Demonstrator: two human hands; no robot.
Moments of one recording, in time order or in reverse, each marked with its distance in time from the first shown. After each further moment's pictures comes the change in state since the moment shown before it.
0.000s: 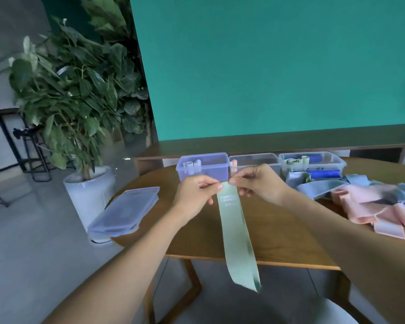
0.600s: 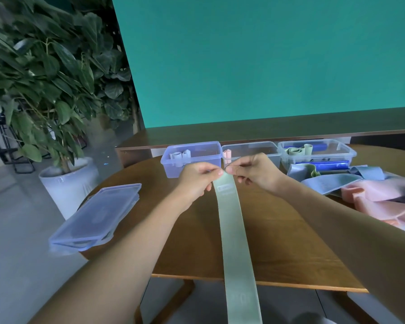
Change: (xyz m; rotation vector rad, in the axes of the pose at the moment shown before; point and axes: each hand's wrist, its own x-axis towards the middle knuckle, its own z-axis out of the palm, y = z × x) left_hand 0.083 -0.034 0.041 -0.083 -0.117 -0.136; right_hand 0.061 0.058 -0.017 0.049 0.008 0.053
